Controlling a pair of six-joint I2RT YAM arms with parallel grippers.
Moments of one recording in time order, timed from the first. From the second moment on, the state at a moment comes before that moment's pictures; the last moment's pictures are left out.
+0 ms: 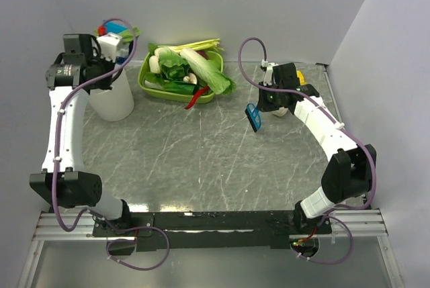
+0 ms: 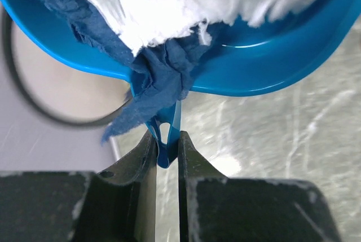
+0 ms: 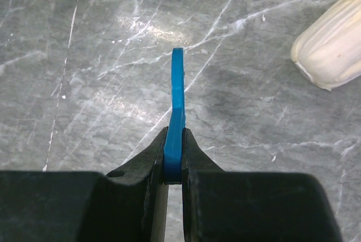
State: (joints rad) left arm 0.05 1.50 1.81 -1.01 0.07 0.37; right arm 0.26 1.53 1.35 -0.65 -0.15 0.08
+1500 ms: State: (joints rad) left arm 0.24 1.64 1.61 -0.25 -0.70 1.72; right arm 0.26 1.53 1.27 -0.62 -0.18 0.10
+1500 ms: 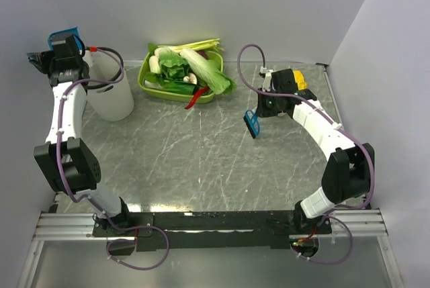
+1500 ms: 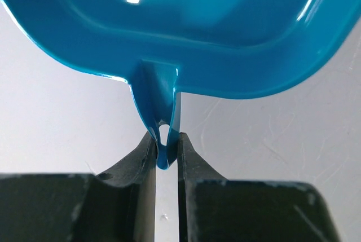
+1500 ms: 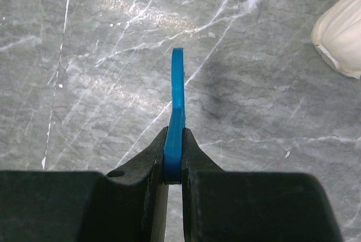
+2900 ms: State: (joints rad) left arm -0.39 1.45 1.47 -1.13 0.01 0.94; right arm 0.26 1.47 1.23 -0.55 -0.17 -0.30
